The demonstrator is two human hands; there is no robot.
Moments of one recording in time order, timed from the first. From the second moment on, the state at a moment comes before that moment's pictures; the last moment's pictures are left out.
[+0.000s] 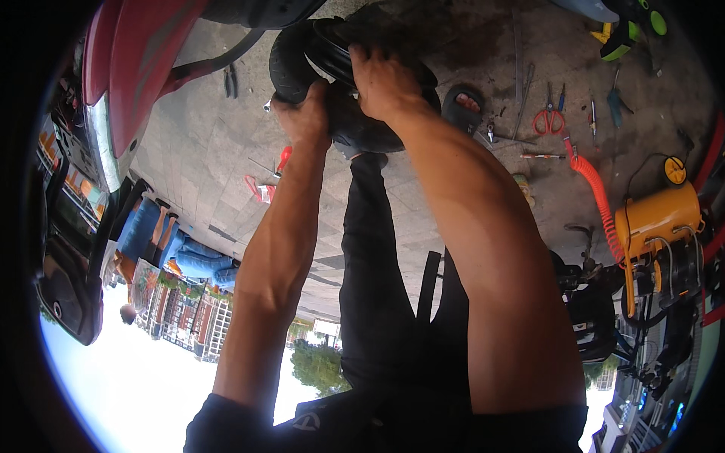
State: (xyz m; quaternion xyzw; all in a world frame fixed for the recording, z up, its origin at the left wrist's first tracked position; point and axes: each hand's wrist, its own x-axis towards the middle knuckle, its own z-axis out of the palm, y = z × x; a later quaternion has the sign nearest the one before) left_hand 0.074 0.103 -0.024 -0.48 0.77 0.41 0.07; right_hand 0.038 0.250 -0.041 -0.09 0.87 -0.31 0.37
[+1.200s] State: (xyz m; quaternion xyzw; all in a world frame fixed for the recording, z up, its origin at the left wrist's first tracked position) left_hand 0.046 0.106 -0.008 -0.56 0.64 0.50 0.15; right_hand 0.035 0.233 -0.074 0.16 0.92 -0.25 0.27
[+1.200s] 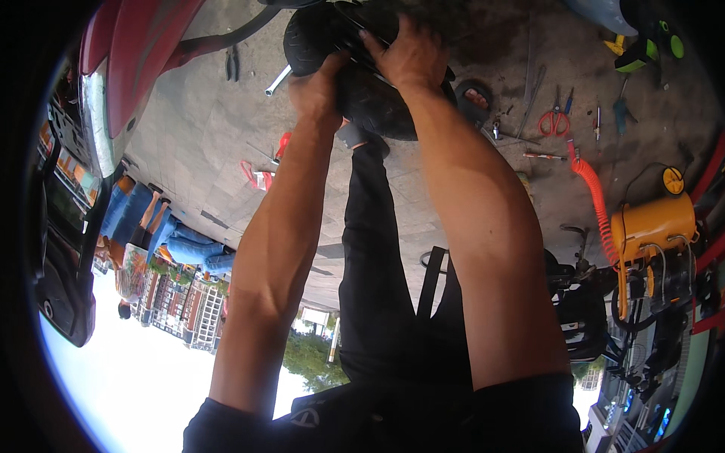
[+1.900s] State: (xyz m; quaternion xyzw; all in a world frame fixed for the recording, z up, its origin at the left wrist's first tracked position) left_hand 0.087 0.120 -0.022 -0.52 0.69 0.50 0.06; right_hand 0.018 0.265 -0.084 0.01 0.94 -0.28 0.21
